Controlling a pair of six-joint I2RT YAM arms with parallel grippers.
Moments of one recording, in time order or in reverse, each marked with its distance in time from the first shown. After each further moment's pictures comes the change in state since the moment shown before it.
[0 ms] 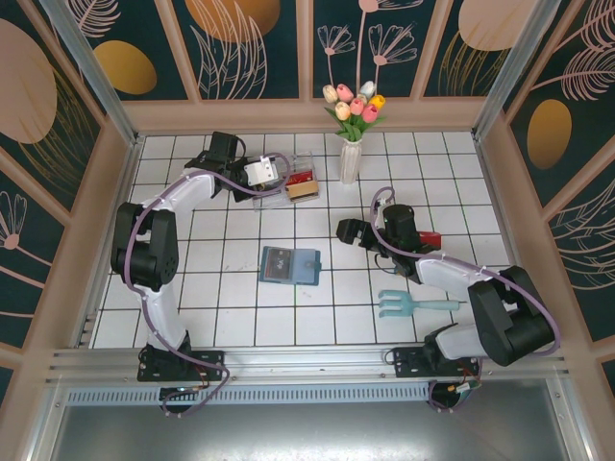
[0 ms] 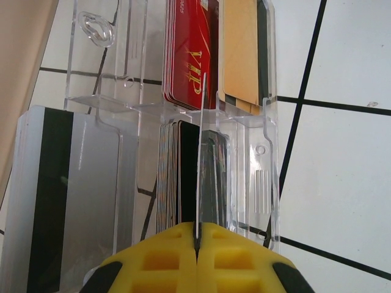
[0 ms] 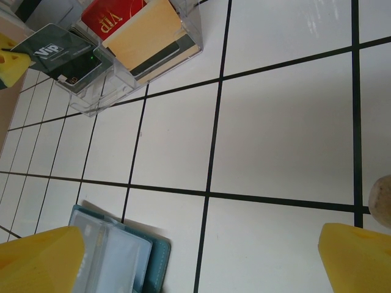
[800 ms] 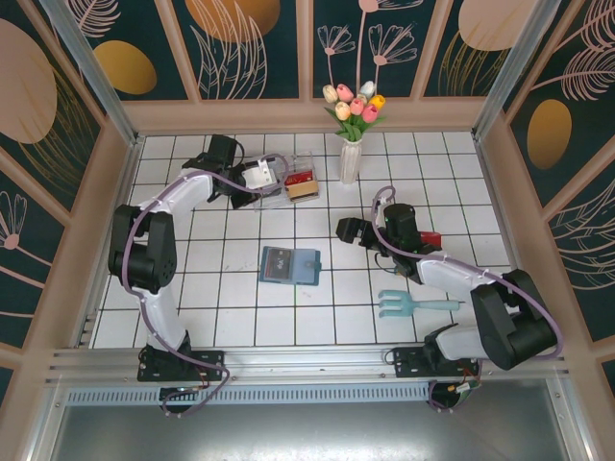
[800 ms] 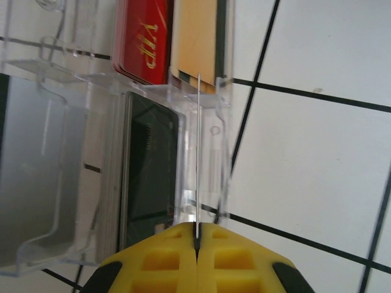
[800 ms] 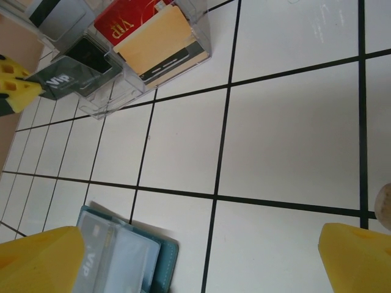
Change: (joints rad) left arm 0.000 -0.024 -0.008 -0.107 0.015 -0.043; right arm 0.001 -0.019 0.003 -0.007 -0.003 -0.003
